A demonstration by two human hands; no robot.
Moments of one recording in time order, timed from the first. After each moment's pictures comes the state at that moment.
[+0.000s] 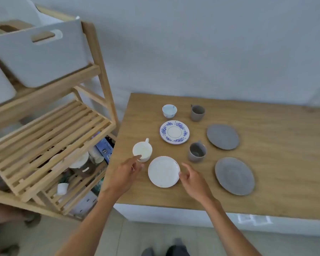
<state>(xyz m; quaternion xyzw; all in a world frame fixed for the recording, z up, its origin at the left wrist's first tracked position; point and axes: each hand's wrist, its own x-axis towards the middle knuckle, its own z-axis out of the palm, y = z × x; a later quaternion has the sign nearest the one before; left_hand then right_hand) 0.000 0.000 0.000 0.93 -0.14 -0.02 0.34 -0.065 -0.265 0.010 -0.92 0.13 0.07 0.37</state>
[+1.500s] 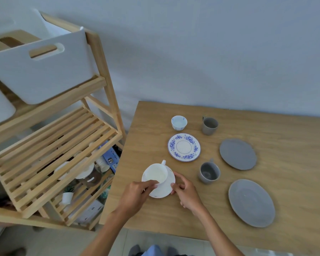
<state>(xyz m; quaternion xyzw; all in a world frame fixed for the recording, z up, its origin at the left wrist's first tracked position) 0.014 -0.020 -0.001 0.90 -0.14 -0.05 0.40 0.003 -0.233 -0.018 -0.78 0.18 0.15 0.58</state>
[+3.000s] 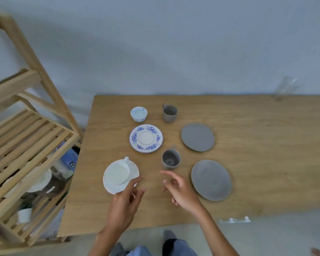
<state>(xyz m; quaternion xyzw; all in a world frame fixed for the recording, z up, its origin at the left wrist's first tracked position) -0.035 -0.091 0.002 0.86 -0.16 -0.03 0.48 -0.057 -0.304 0.022 -0.77 0.18 0.12 0.60</state>
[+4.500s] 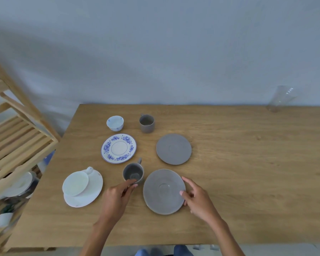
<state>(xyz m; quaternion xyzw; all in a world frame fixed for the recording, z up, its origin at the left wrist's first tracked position) -0.012 -0.223 -0.003 0.91 -0.13 0.05 0.40 -0.072 -0.499 -0.007 -0.85 0.18 0.13 0.49</state>
